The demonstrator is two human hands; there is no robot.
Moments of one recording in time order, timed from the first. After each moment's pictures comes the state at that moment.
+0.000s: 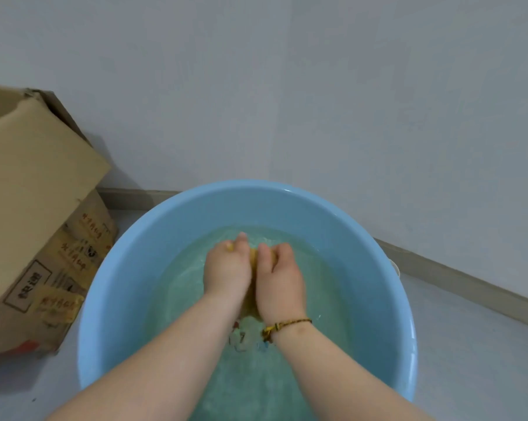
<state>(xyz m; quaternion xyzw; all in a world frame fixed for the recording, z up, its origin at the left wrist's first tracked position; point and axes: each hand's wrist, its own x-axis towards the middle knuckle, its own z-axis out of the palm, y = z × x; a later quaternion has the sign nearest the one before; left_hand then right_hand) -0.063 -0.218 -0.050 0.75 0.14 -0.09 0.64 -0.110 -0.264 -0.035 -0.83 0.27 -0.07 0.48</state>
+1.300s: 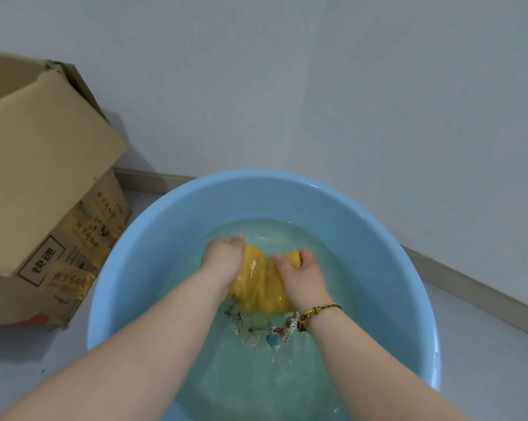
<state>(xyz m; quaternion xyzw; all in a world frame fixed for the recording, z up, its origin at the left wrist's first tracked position) -0.032 -0.196 -0.084 0.81 0.13 -0.19 0.55 -0.096 -0.294 -0.066 -0.78 0.31 0.01 0.54</state>
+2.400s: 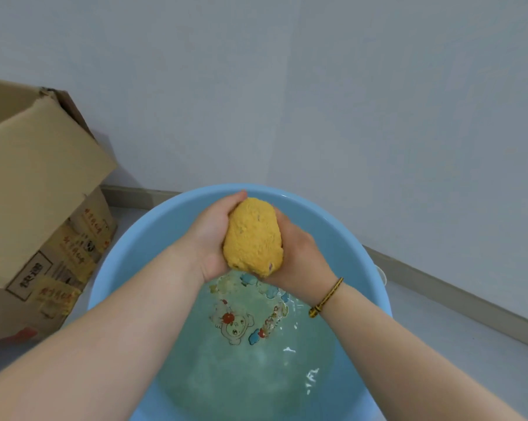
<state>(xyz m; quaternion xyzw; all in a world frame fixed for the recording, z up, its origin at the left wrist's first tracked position) -0.058 -0.193 0.018 0.47 0.04 -0.36 0.81 -0.106 -0.313 -0.011 -0.96 -0.04 -0.09 0.28</state>
